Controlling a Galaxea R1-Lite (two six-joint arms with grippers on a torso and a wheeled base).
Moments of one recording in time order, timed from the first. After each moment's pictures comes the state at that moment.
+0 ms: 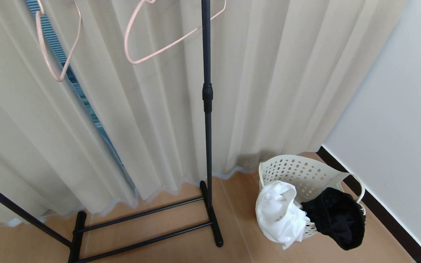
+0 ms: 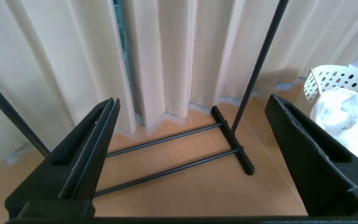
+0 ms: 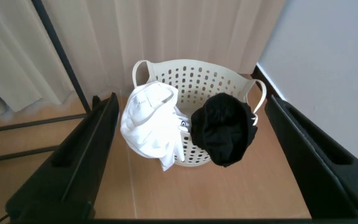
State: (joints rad) left arm -0.01 0.00 0.00 -0.03 -0.04 0.00; right arm 0.00 0.00 -0.01 0.03 0.00 0.00
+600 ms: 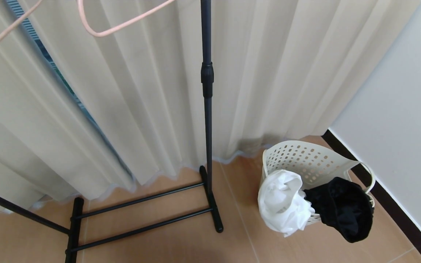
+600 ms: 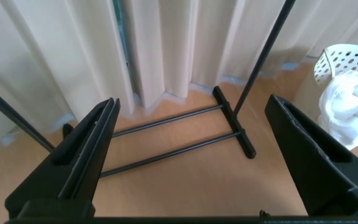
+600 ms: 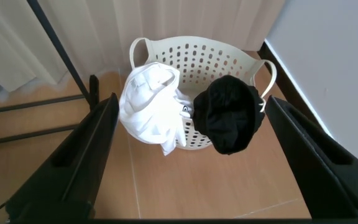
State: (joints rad) left arm -0.01 0.00 0.00 -0.03 -0.04 0.00; right arm 0.00 0.00 -0.01 0.03 0.00 0.00
